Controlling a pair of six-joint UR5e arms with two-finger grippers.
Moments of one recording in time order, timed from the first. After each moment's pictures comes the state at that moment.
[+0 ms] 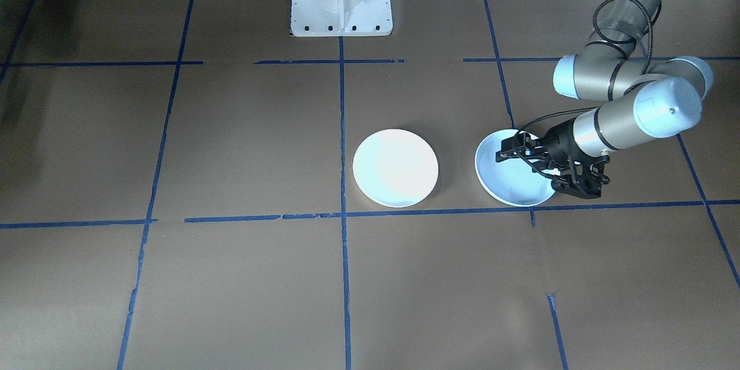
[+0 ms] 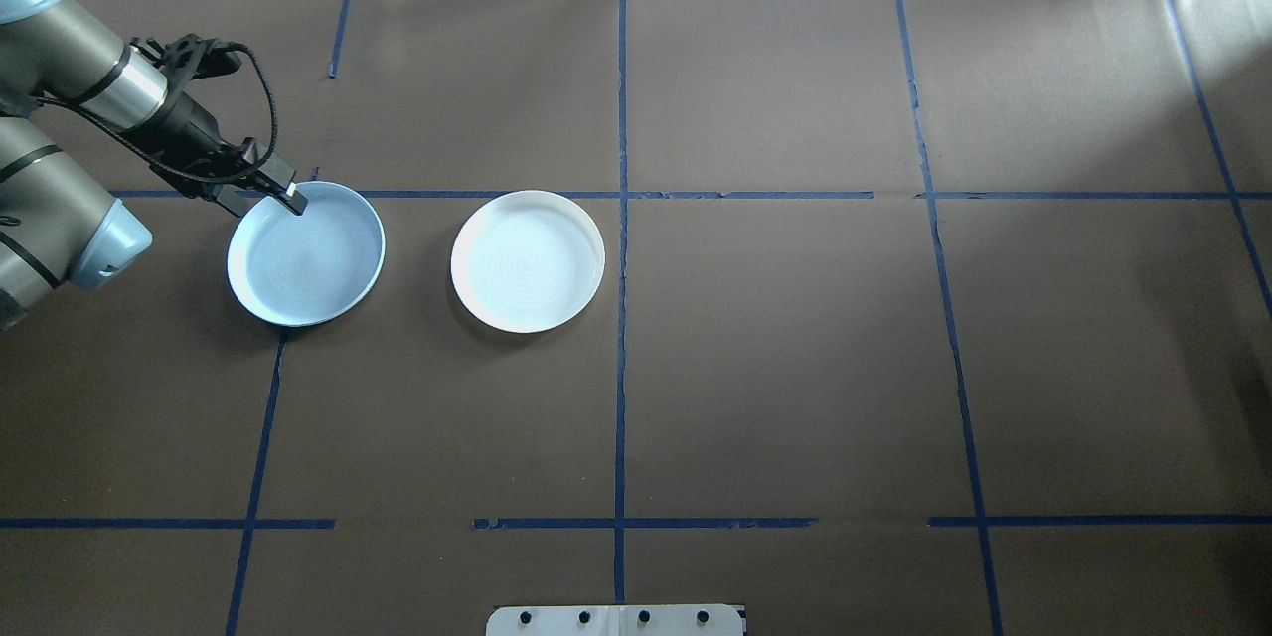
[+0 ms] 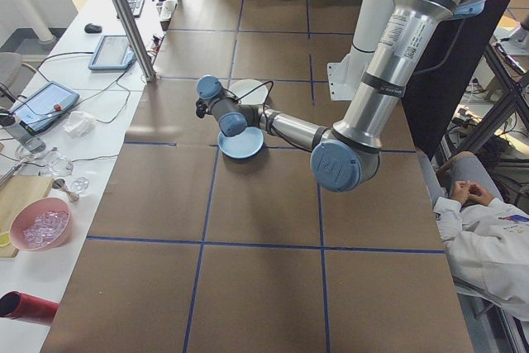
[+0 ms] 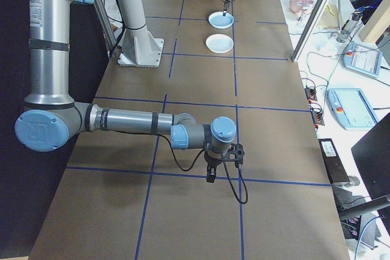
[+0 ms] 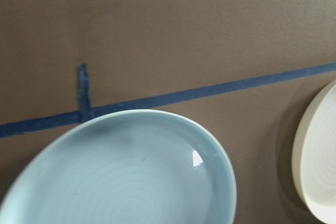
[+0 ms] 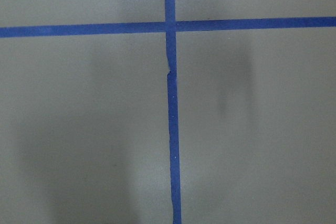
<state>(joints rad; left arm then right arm) -0.91 -1.99 -1.42 -2.16 -2.49 -0.90 1.41 -1.64 1.56 -1.44 2.31 0.21</state>
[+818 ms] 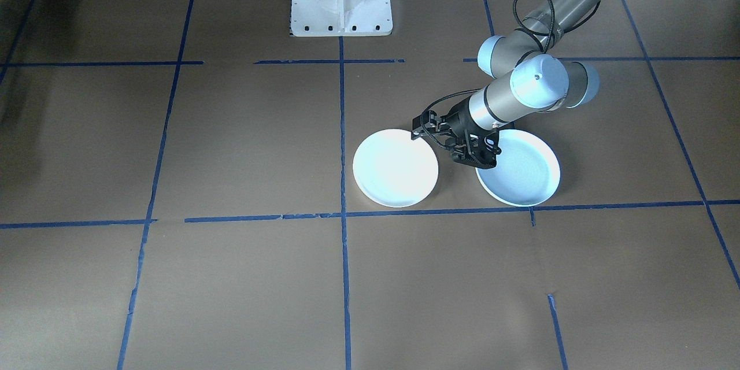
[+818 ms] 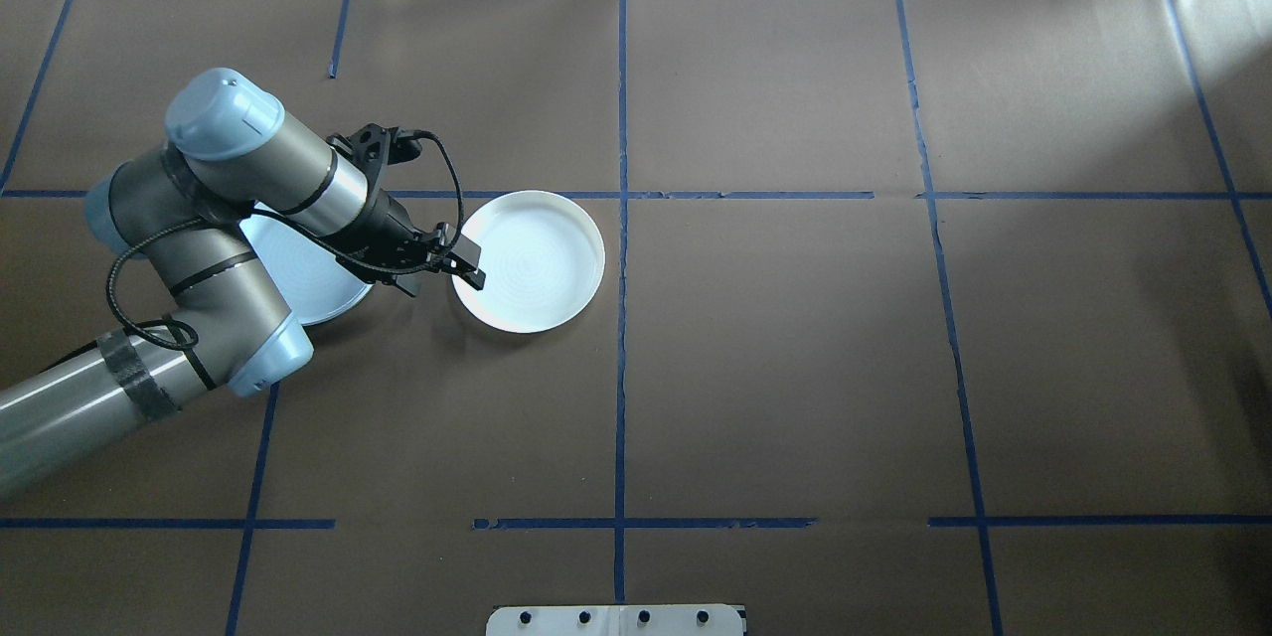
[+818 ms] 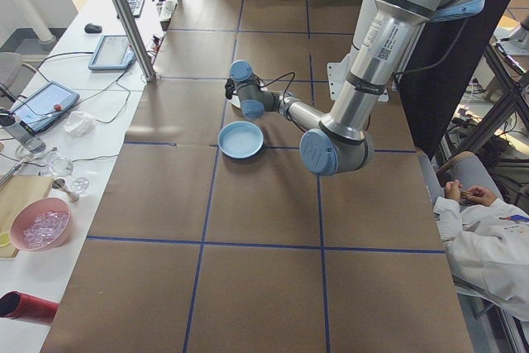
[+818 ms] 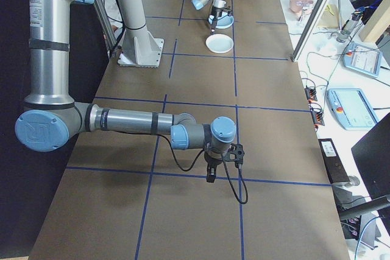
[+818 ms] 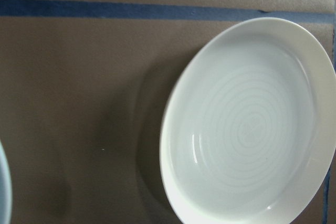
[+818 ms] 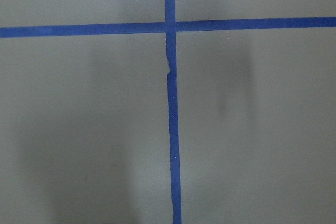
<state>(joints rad) -0.69 -2.06 -1.41 -2.32 -2.33 -1.20 1.41 -1.64 1.56 -1.44 2.31 0.21</state>
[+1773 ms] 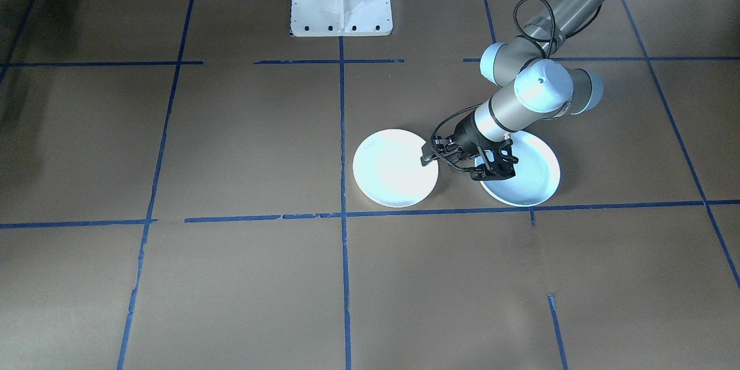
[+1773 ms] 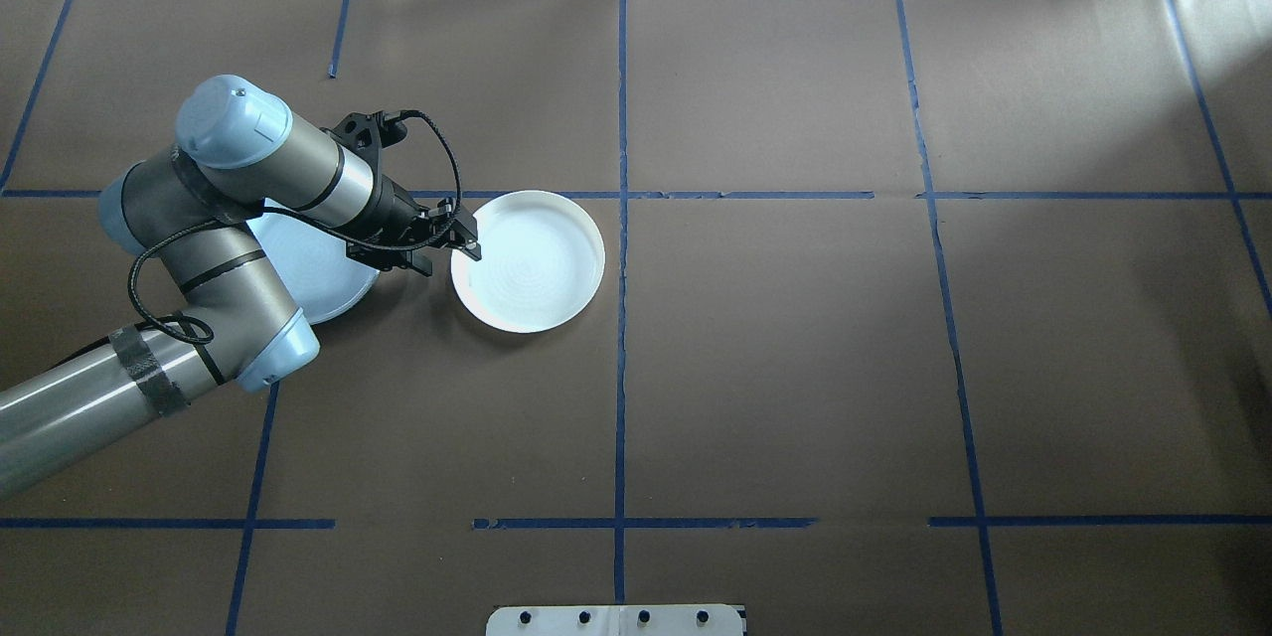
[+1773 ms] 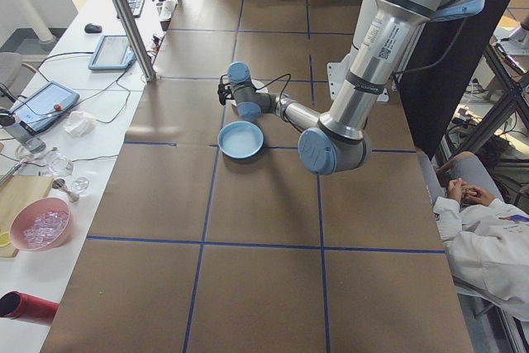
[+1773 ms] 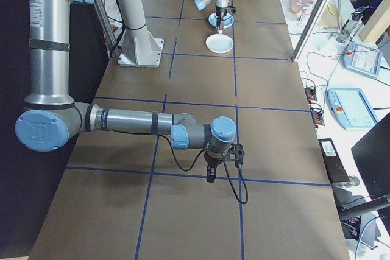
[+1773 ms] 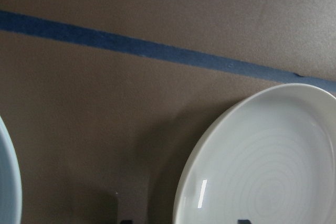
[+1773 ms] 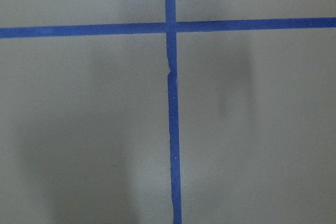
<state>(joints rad) -0.72 -2.07 -1.37 -2.34 -2.22 -1.39 1.41 -1.64 1.56 -1.44 2.31 0.21</state>
